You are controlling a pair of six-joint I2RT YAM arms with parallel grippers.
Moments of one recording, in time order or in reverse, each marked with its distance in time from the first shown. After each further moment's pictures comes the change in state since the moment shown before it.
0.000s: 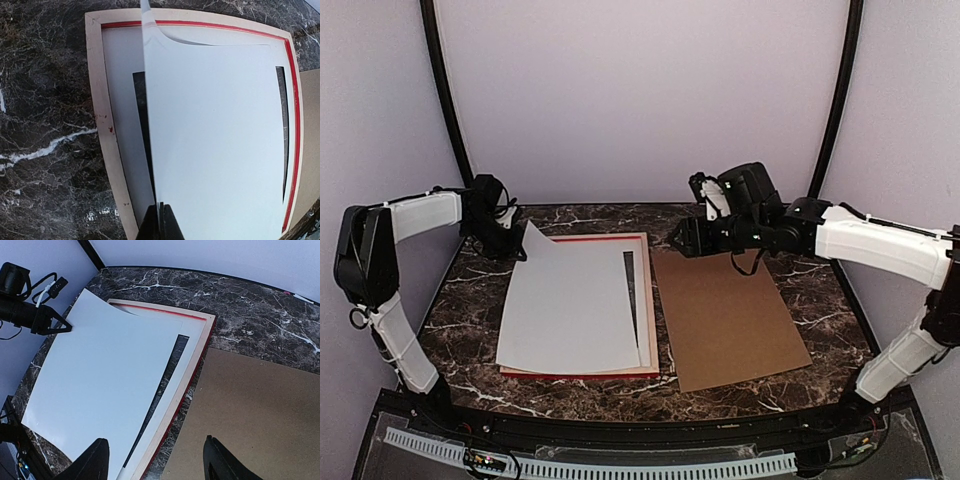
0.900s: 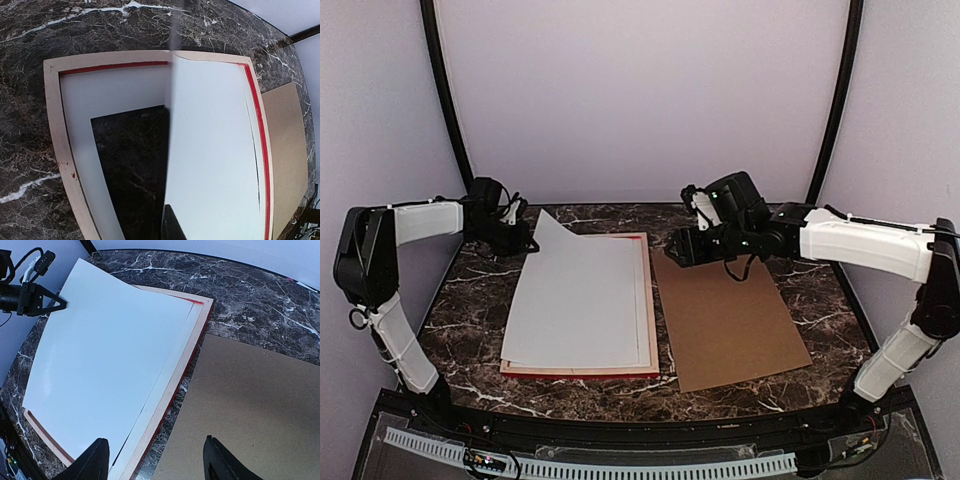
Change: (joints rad) left arm 0.000 -0.016 -0.102 0.288 0.148 -0.055; right arm -0.002 0.077 0.000 0.001 -0.001 -0.018
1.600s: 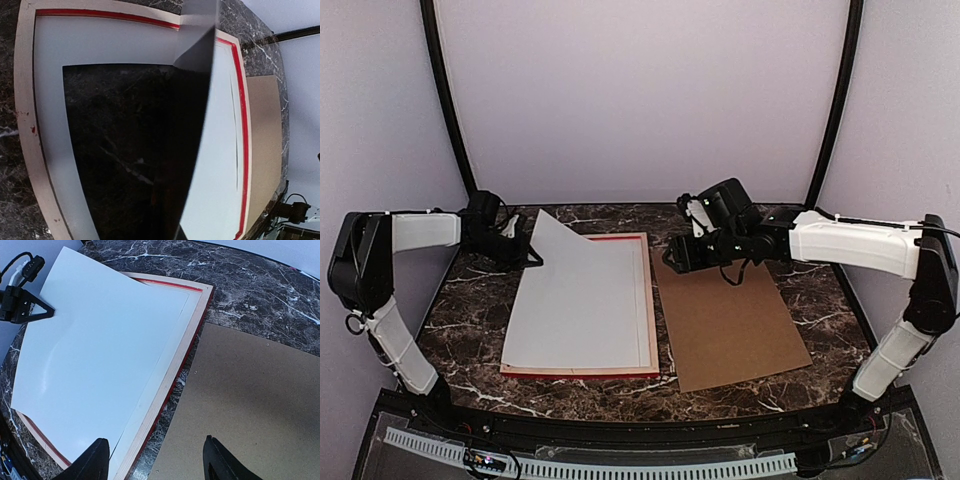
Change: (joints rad) left arm 0.001 -0.037 -0.127 0.040 0.124 -0.129; right arm 0.000 0.054 0.000 -0.001 -0.003 0.000
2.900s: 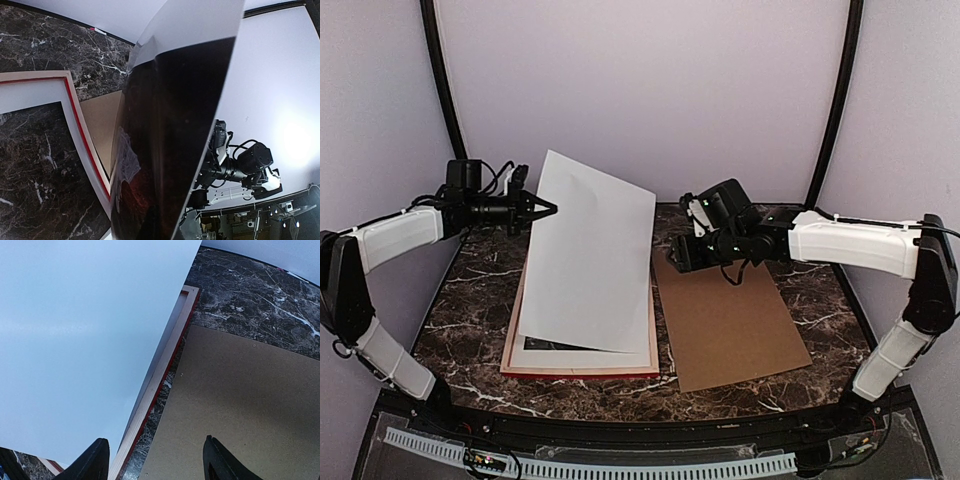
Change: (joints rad) left arm -0.036 -0.204 0.012 0.343 0.454 -0.420; right arm 0.000 0.004 0.000 -0.005 0.061 -0.008
